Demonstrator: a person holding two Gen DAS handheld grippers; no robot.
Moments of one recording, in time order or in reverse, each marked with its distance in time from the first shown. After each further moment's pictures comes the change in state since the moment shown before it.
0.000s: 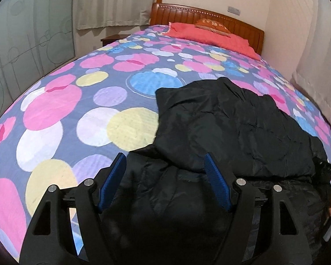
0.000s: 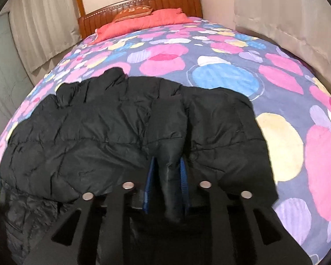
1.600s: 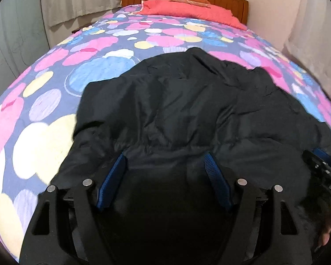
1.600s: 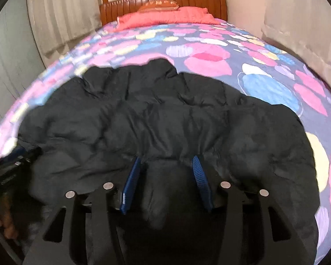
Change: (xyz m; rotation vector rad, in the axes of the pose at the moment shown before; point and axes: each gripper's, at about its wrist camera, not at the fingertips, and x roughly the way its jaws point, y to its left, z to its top) left arm 0.089 -0.075 0.029 0.108 0.148 -0.072; right arm 0.019 0.076 0.001 -0.137 0.017 0.072
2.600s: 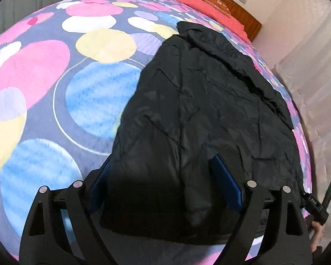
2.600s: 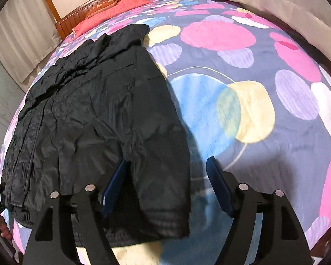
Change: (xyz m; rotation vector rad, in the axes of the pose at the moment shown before) left arm -0.175 0.130 -0.229 -0.300 0.085 -0.179; right arm -0.183 -0.168 -0.233 0.308 0.110 -0.073
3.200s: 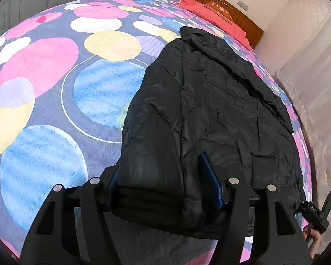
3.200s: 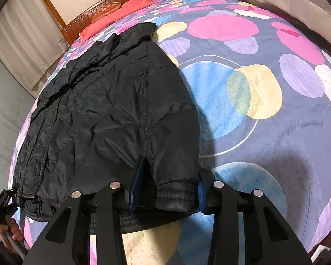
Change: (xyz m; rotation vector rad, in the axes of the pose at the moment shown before) left arm -0.007 0.004 -0.015 -0.039 -0.055 0.010; right arm -0.006 0.001 -0.019 0.051 -0.001 0.097
